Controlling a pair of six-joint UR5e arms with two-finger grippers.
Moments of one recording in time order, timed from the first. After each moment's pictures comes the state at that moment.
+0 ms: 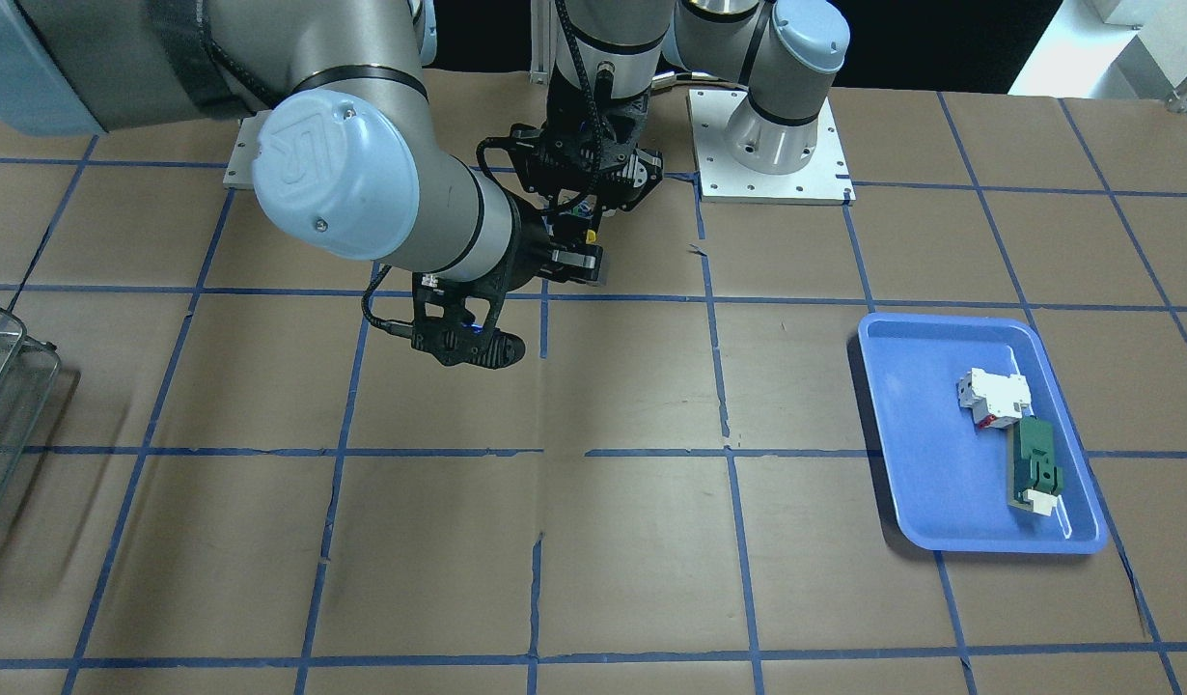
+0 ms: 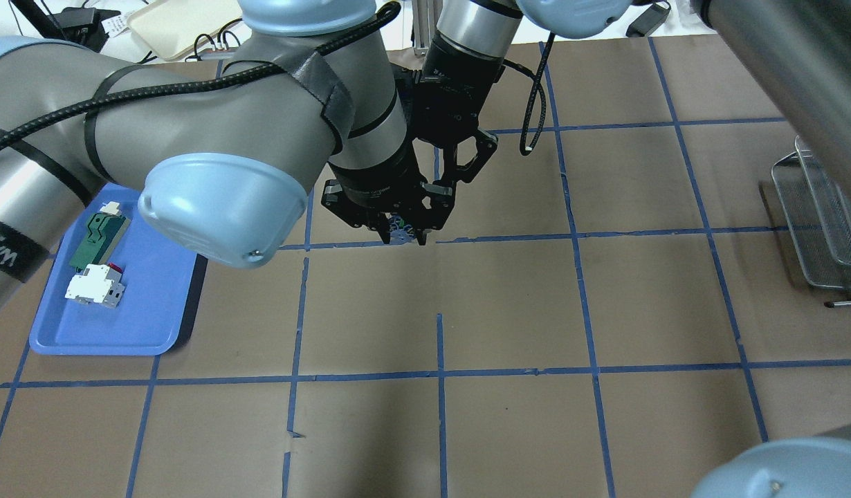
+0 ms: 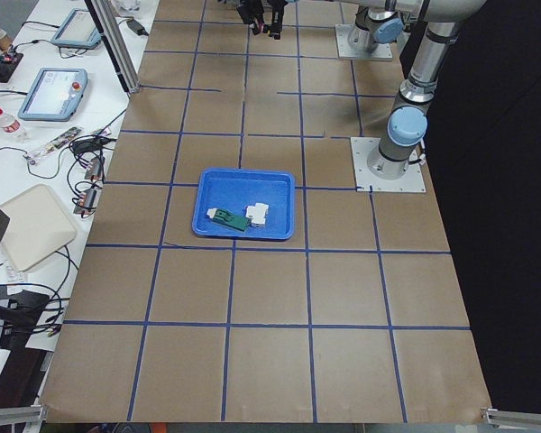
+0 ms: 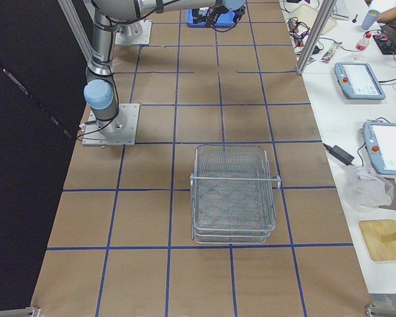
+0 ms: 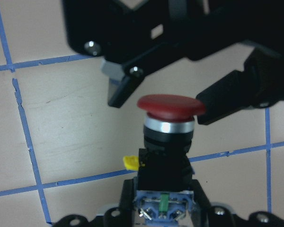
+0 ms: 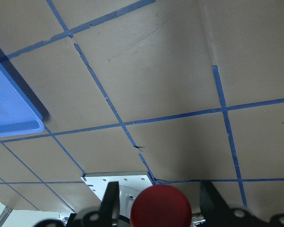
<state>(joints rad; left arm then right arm) -1.95 -1.64 -1.59 -1.48 1.47 -0.26 1.82 -1.18 1.20 -1.23 -1.07 0.46</state>
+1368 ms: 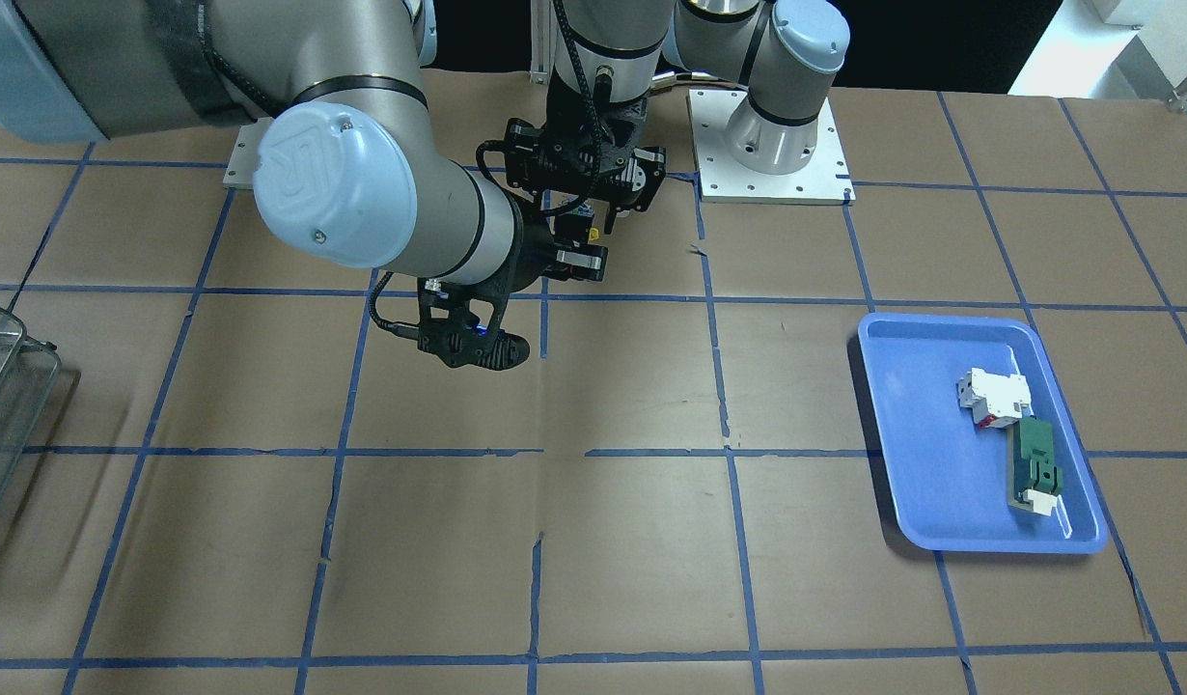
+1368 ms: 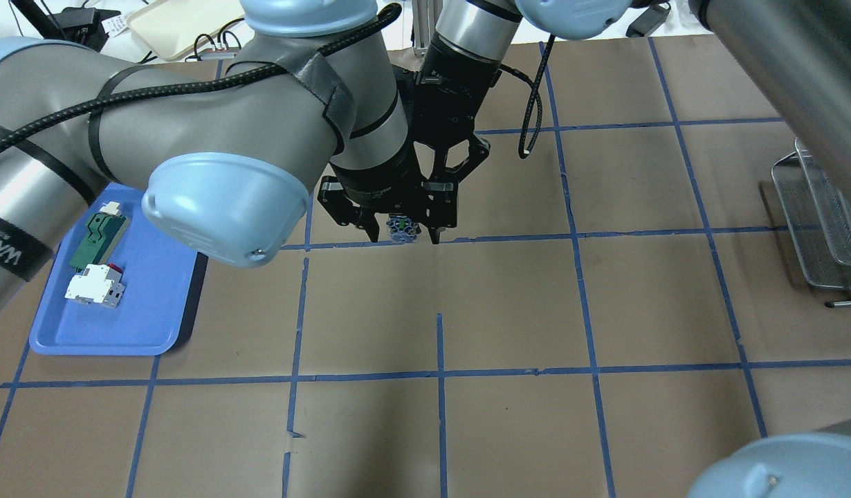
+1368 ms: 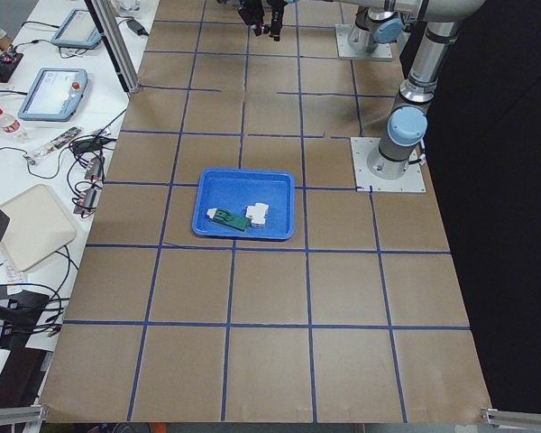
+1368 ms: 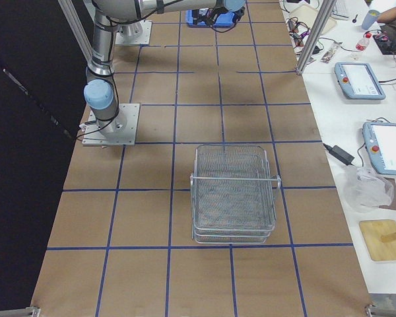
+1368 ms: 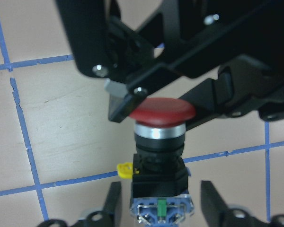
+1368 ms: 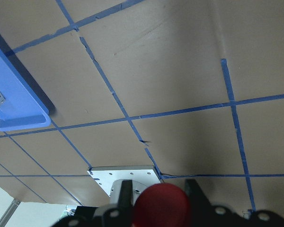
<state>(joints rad) -1.95 -1.64 -1.59 -1.48 1.46 -0.26 1.82 -1.17 1.20 -1.22 -1.03 0.45</state>
